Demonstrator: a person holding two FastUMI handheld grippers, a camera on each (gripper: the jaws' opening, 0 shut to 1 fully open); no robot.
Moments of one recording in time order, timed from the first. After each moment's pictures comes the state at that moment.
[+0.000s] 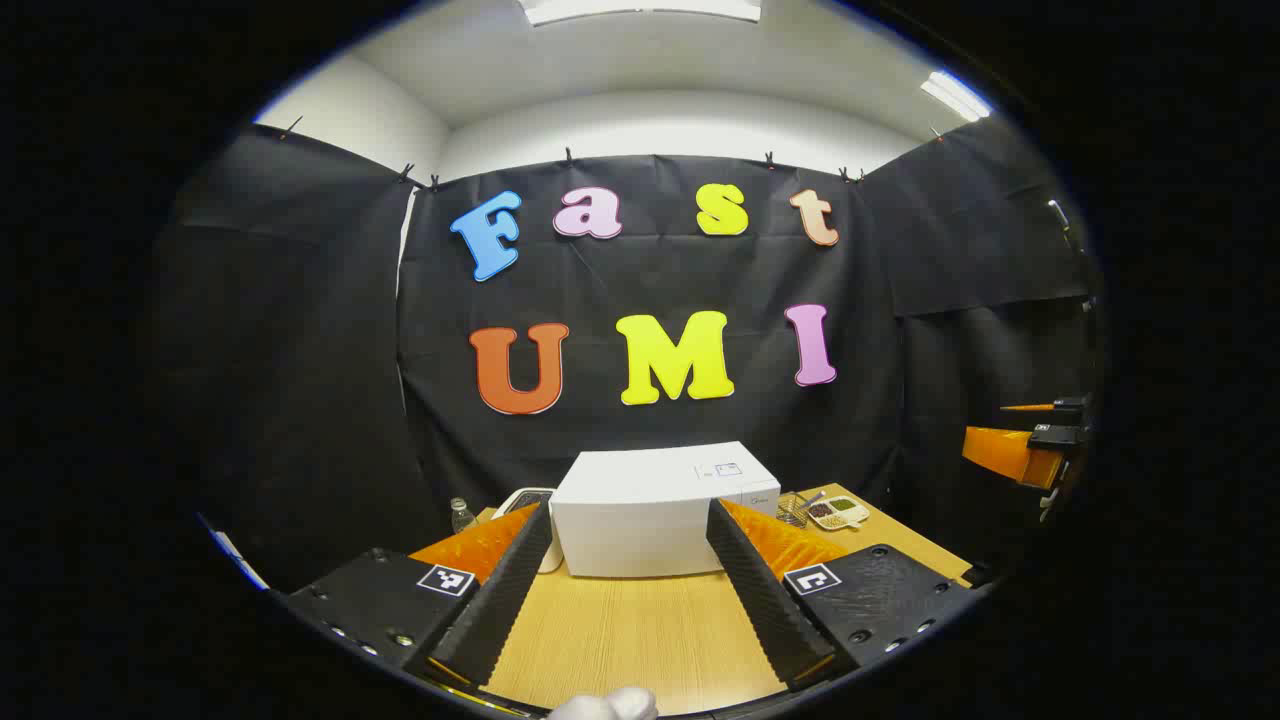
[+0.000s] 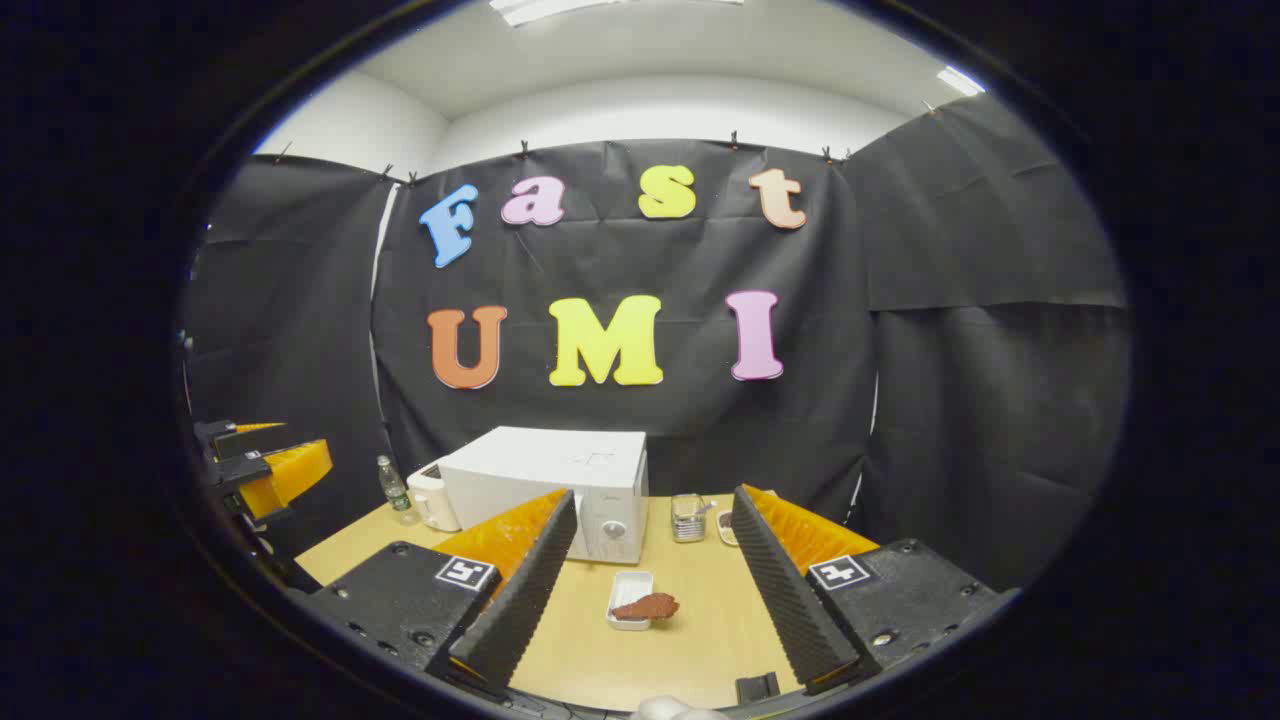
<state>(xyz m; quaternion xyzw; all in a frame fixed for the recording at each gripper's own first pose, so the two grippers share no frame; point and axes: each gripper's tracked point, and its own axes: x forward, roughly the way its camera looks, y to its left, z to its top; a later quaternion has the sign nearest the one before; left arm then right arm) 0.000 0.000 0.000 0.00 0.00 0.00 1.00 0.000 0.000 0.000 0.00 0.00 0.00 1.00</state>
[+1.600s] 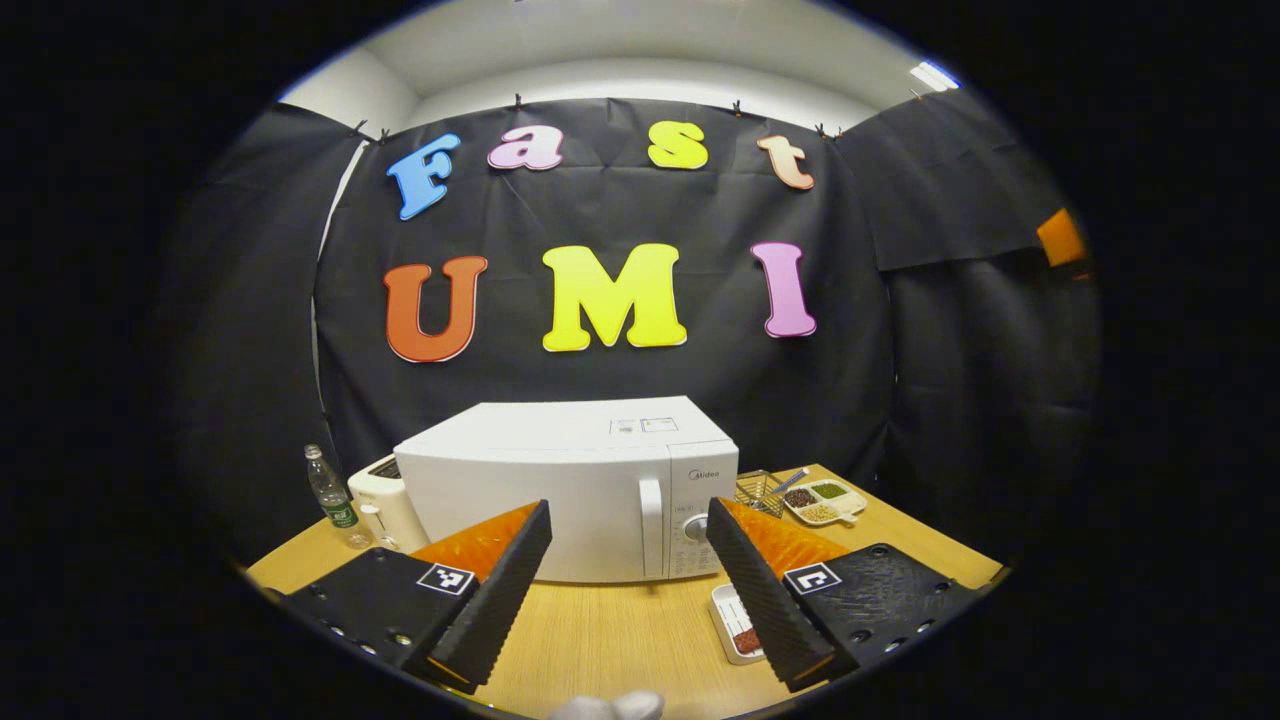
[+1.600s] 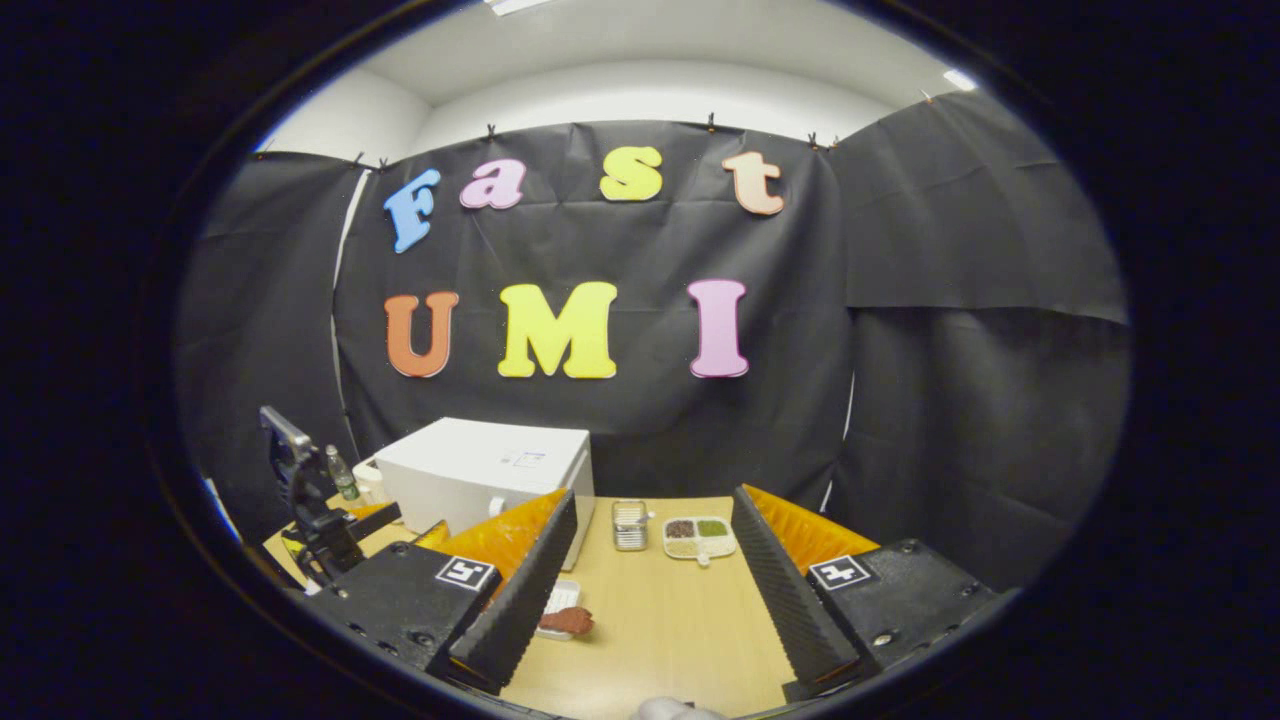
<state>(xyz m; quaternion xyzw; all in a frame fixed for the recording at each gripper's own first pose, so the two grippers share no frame) 0.199 -0.147 -0.146 0.00 0.02 -0.04 1.00 0.067 -0.115 0.012 -0.02 0.03 -0.03 1.00</state>
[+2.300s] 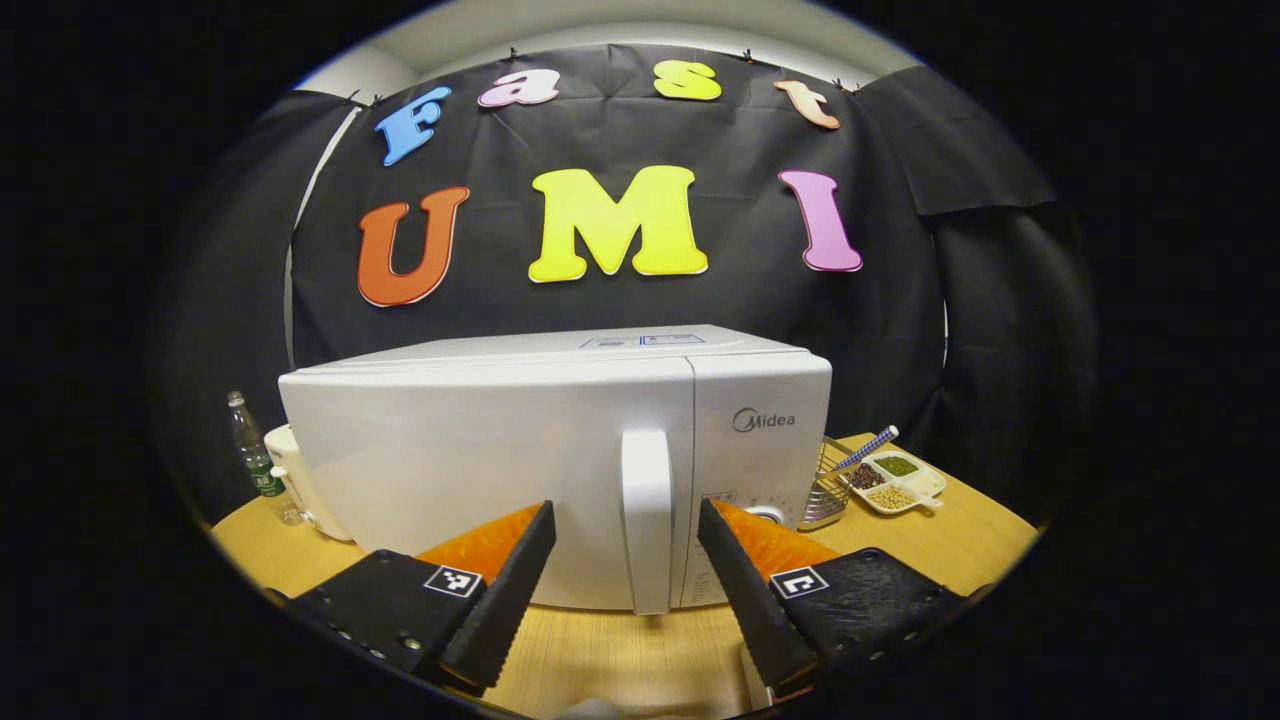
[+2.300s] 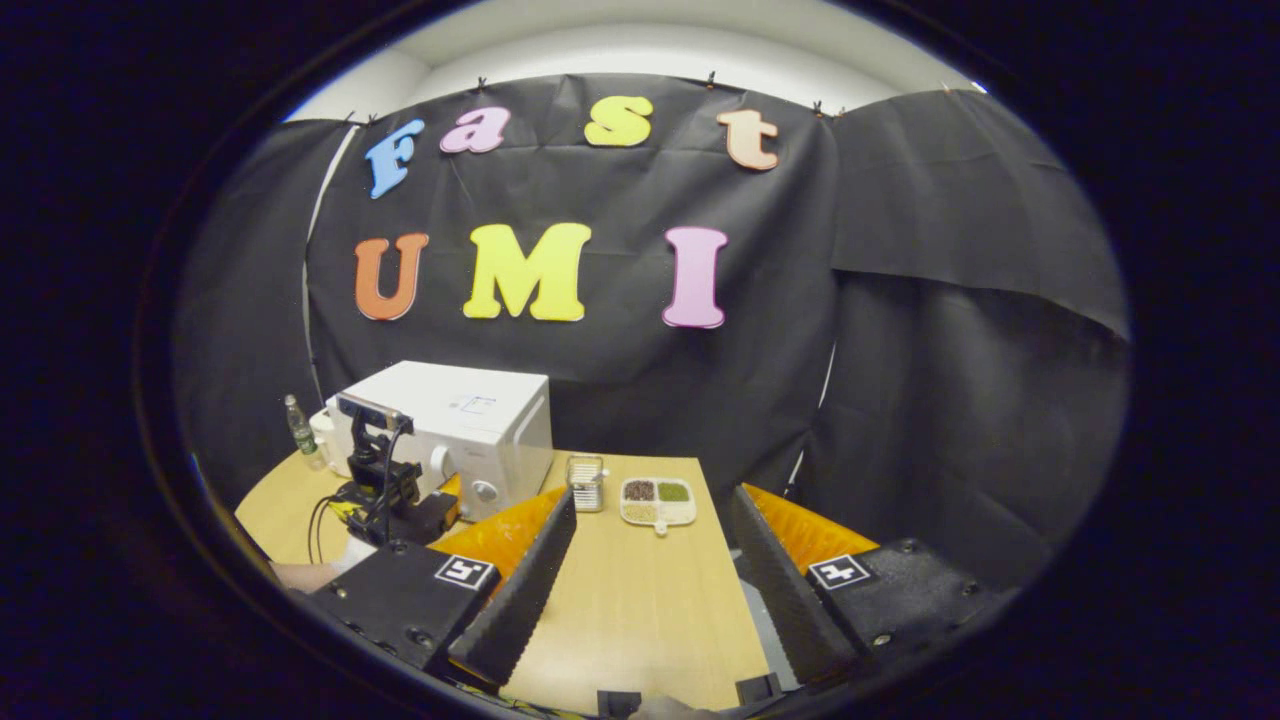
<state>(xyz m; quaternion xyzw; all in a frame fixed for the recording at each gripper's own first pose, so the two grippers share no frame) 0.330 -0.161 -0.238 -0.02 0.06 -0.02 1.00 0.098 -0.154 -0.031 -0.04 0.10 -0.06 0.99</state>
